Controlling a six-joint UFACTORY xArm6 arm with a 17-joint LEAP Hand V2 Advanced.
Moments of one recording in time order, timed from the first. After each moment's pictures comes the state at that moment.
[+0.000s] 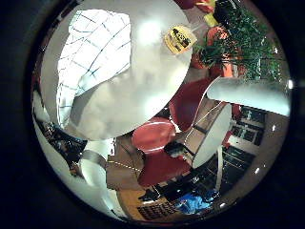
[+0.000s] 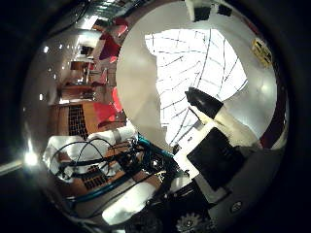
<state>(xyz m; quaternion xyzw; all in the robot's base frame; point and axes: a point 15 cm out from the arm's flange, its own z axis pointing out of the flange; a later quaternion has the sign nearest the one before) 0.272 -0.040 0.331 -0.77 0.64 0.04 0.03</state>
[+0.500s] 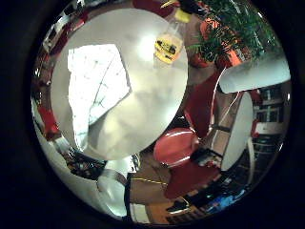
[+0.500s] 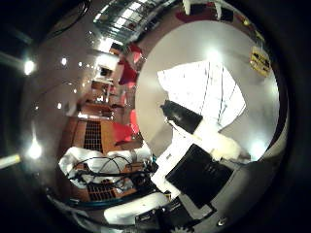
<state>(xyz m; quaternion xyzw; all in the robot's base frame) 0.284 -0.119 0.374 -0.67 0.70 0.02 0.25</state>
